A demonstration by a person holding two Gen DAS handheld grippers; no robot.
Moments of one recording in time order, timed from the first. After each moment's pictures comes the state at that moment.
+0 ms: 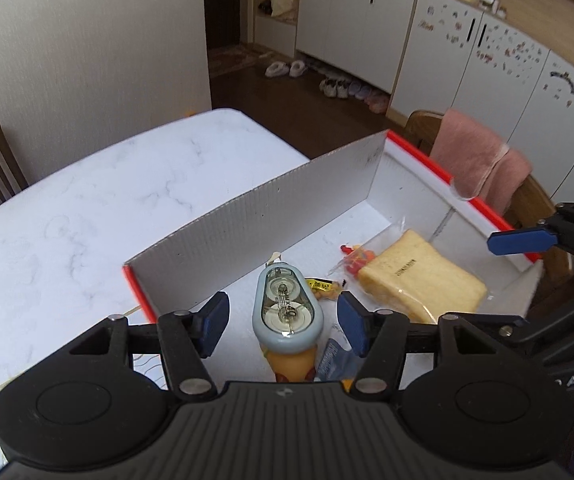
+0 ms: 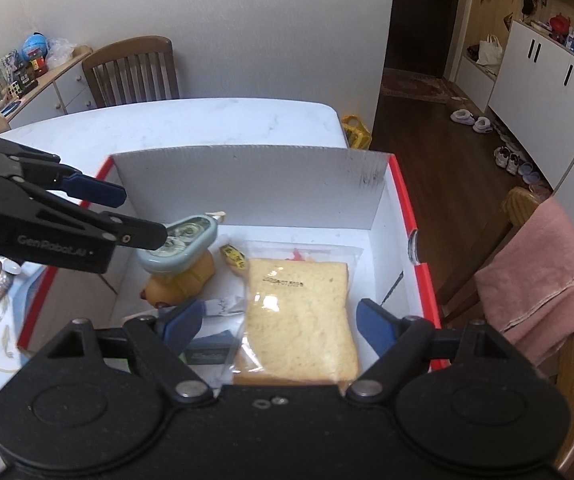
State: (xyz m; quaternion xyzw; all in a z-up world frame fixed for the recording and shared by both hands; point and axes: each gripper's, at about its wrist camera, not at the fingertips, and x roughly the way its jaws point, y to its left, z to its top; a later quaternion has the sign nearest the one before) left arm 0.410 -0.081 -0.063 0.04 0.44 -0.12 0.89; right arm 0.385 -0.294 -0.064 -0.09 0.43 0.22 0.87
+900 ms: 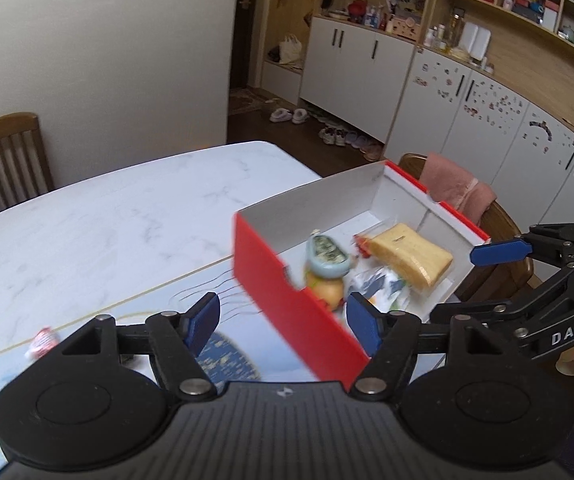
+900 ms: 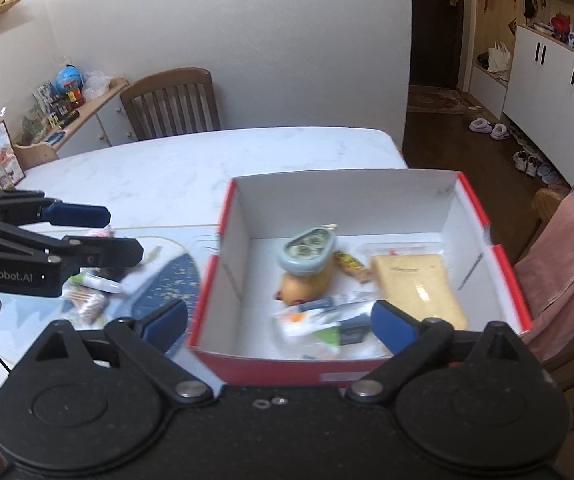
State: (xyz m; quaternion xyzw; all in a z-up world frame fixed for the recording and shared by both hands) left arm 0.286 0.022 -0.019 -0.01 0.38 -0.12 0.92; right arm 0.300 -0.230 -0.023 -0.03 0.41 0.25 0.88
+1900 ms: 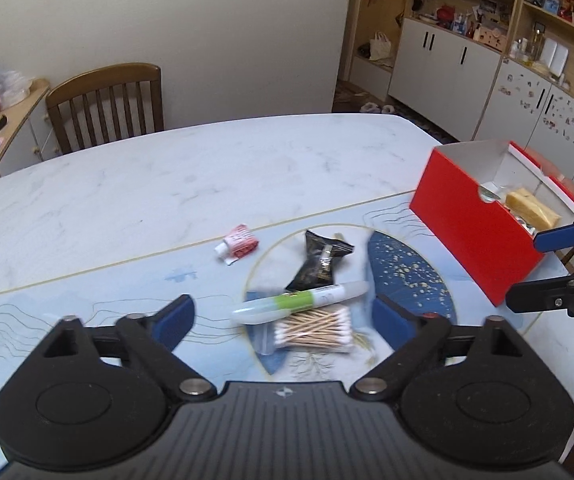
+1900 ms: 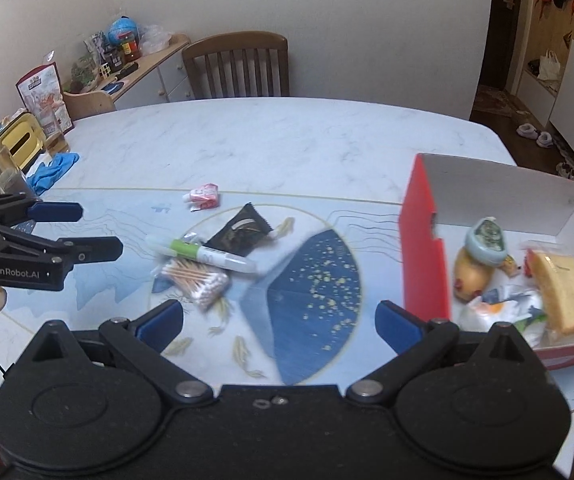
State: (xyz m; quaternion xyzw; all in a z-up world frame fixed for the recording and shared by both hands) left arm 0.202 0.207 -0.064 -0.03 0.39 -0.02 0.92; right arm 0.246 -0.064 -0.041 -0.07 0.44 0.28 0.85
